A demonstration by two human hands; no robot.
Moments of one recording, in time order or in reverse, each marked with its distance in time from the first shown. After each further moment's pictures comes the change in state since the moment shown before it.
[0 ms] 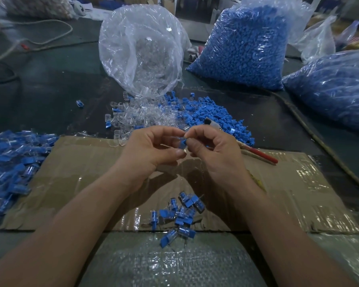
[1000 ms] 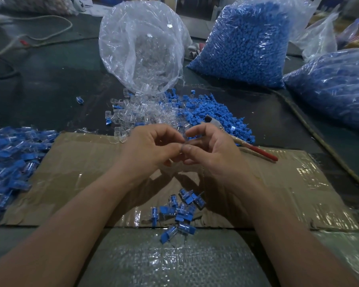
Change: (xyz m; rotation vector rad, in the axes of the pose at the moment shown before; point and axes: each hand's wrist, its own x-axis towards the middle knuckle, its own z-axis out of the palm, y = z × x) left_hand 0.000 0.001 0.002 0.262 0.033 0.129; right_hand -0.002 -0.004 -0.007 0.187 -0.175 0.191
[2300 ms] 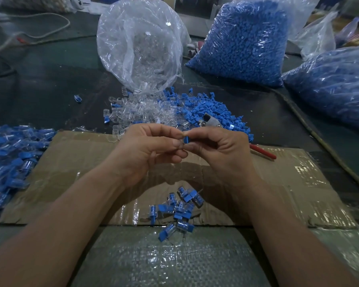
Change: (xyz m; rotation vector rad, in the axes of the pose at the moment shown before) left_hand 0.003 0.000 -0.006 -0.515 -0.110 -0.226; right_hand 0.000 0.009 -0.004 -0.297 0.190 -0.464
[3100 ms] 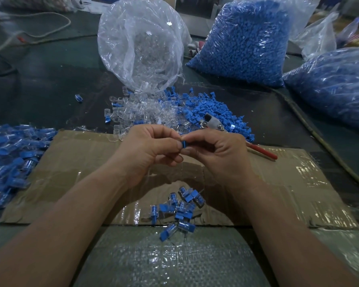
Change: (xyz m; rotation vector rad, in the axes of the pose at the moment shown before) left_hand 0.001 -0.002 0.001 0.150 0.049 0.017; right_hand -0.001 -0.002 0.003 -0.039 -0.053 -0.015
